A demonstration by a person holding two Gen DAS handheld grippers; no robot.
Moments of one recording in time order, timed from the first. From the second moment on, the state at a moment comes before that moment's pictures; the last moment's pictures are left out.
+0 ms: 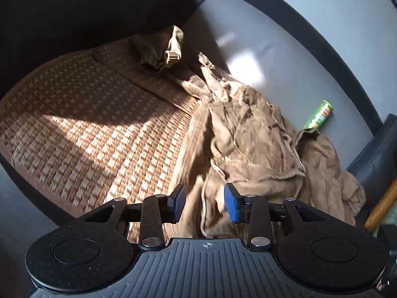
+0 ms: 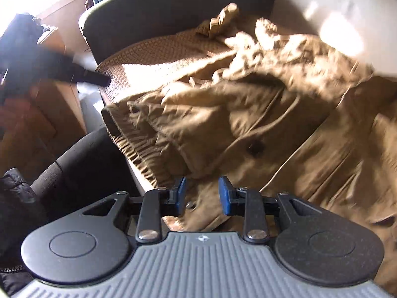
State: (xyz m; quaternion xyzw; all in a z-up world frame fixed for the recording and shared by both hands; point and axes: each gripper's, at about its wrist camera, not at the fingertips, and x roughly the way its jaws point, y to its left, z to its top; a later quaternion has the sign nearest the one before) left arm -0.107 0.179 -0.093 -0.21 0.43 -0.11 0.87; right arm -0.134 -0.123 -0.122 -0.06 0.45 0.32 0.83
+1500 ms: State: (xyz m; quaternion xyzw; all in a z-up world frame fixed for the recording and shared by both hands) left arm 0.166 0.118 -0.146 -0.18 0.48 -0.03 0.86; right arm 0.074 -0.196 -0.041 0.00 0.39 0.21 0.90
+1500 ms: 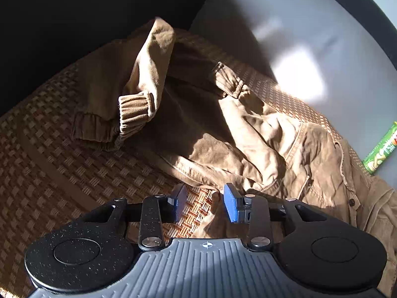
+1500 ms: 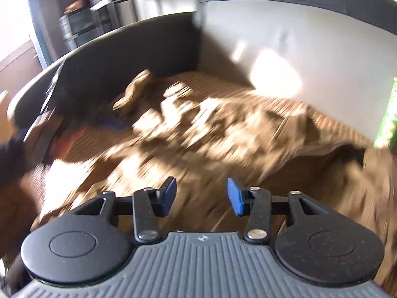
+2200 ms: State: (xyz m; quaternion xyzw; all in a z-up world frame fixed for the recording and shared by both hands) left arm 0.195 0.126 -0.176 -0.26 0.43 -0.07 0.86; right arm 0.363 -0.094 -0.147 -0.03 0.50 0.25 0.83
